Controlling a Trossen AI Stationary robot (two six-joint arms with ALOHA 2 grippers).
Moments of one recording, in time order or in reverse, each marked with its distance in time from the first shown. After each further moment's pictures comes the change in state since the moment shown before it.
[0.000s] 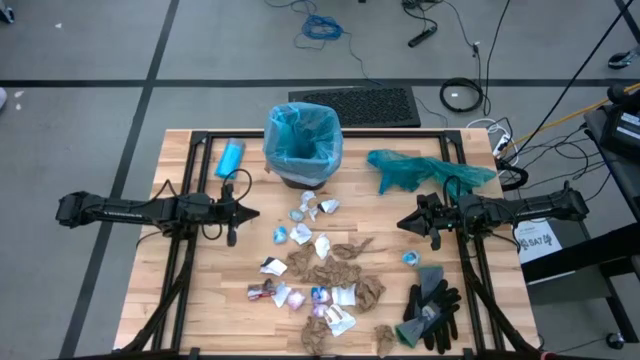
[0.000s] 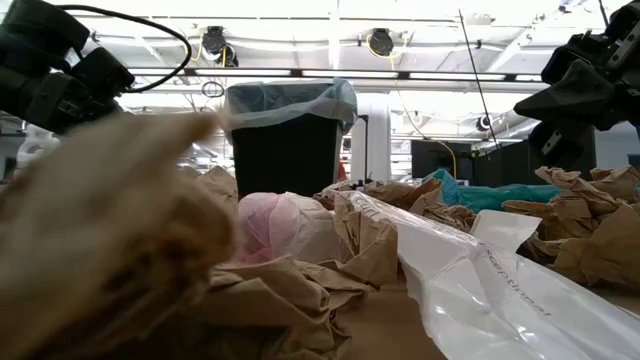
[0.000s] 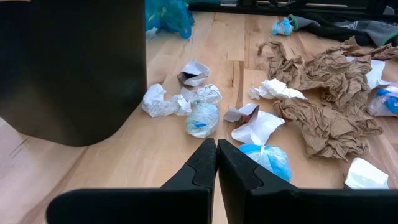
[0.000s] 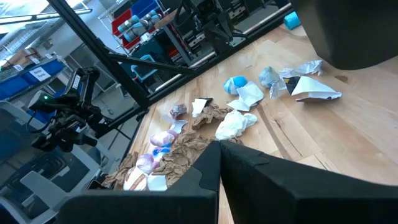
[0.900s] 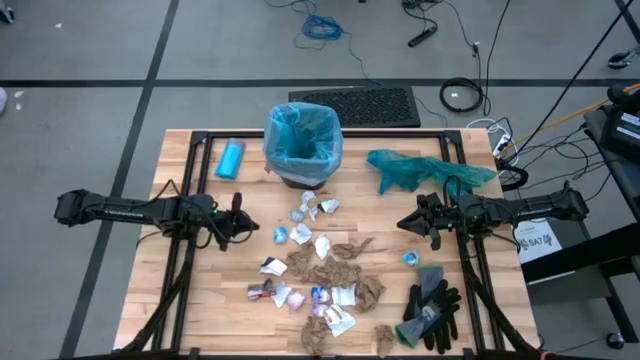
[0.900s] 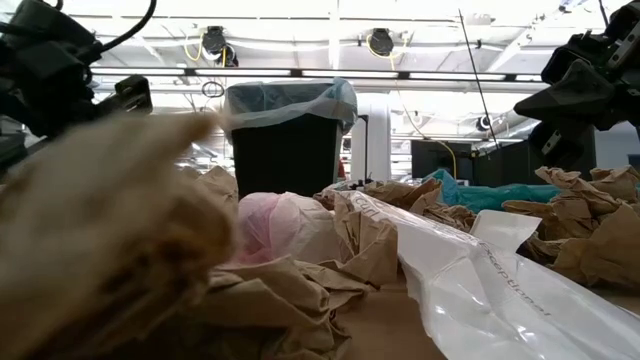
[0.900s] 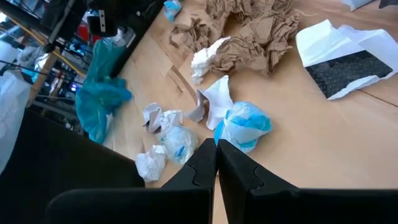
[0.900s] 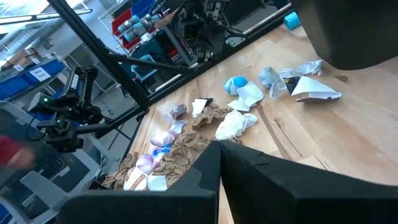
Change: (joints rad) left arm -0.001 0.046 0.006 -0.024 0.214 0.969; right arm 0.000 0.000 0.000 0.000 0.000 0.000
